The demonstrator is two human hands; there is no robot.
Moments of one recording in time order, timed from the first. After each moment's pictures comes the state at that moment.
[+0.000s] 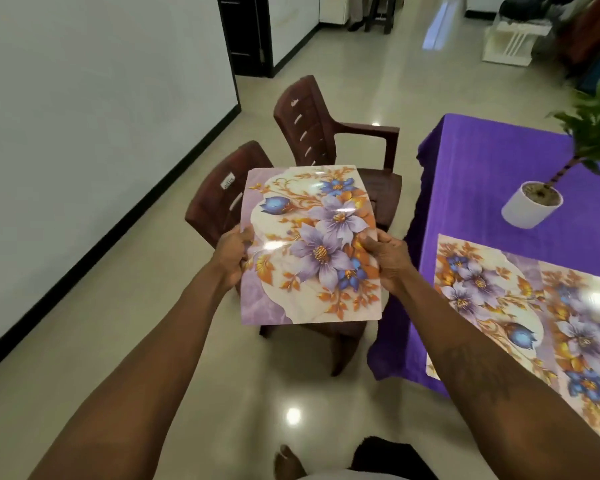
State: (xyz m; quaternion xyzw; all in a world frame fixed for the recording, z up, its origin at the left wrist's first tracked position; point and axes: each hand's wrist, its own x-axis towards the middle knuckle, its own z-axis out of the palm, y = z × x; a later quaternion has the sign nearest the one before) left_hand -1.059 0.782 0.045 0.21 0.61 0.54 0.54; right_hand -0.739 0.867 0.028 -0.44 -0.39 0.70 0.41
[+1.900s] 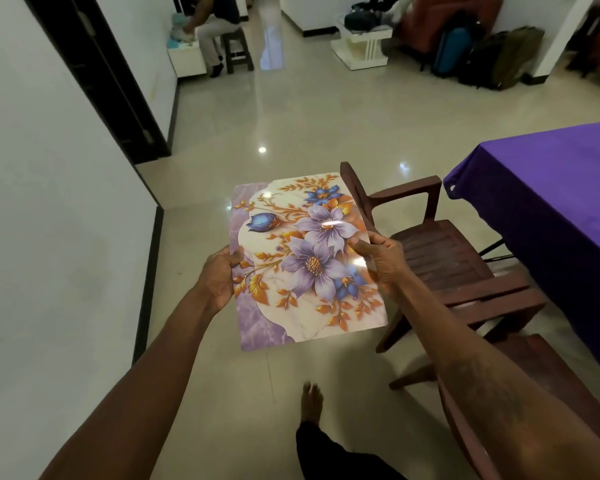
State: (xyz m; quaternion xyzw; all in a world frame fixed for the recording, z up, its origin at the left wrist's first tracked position) left_hand -1.649 1.458 0.063 0.39 0.54 0.36 0.66; right_hand -1.332 1.386 0.037 -0.52 -0.26 0.54 0.61
